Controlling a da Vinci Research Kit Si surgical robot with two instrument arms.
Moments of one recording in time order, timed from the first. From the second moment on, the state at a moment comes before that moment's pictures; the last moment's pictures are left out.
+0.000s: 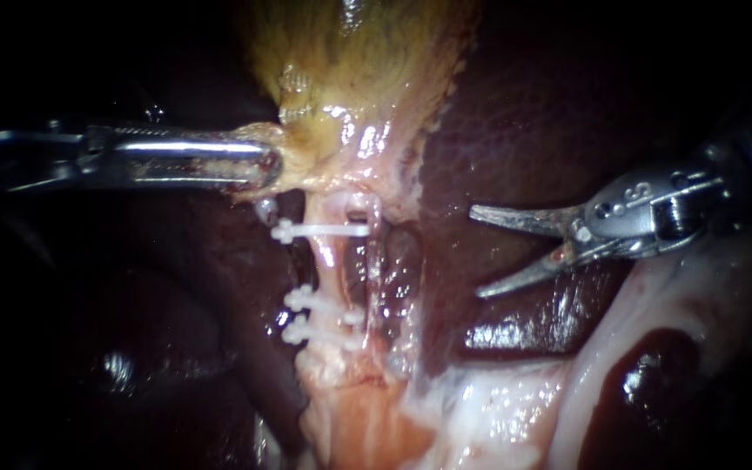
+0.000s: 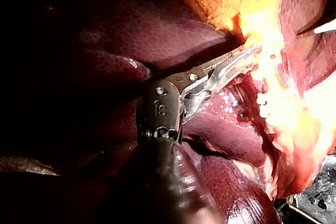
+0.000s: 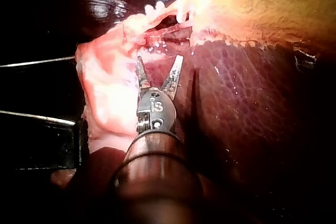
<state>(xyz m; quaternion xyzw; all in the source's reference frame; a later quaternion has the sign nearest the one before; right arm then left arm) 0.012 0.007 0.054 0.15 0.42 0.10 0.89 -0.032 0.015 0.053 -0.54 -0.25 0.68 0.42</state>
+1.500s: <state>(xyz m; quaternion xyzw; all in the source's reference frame) 0.026 0.004 0.059 0.33 0.44 0.12 0.83 -0.026 0.017 0.048 -0.56 -0.25 0.67 0.43</state>
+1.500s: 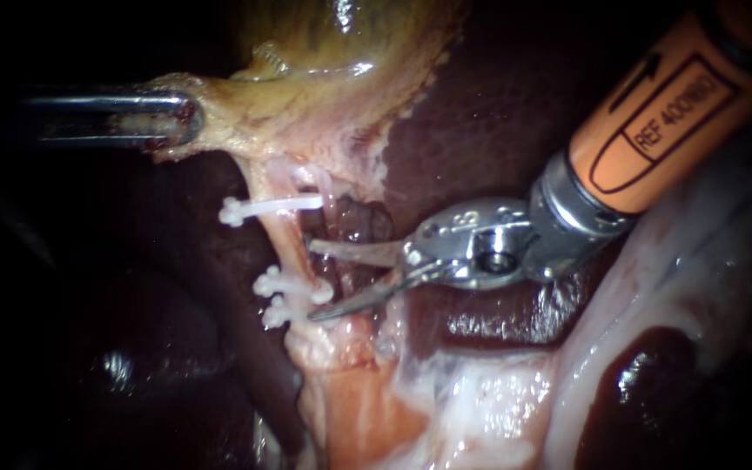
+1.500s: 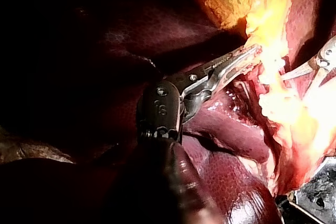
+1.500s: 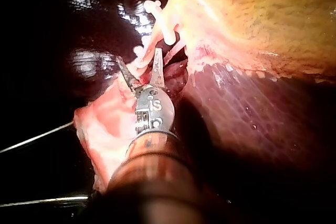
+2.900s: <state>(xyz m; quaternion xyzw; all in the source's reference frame) 0.034 0.004 0.057 0.45 0.51 0.17 0.71 -0.027 0.017 0.048 -0.56 -0.24 0.67 0.43</state>
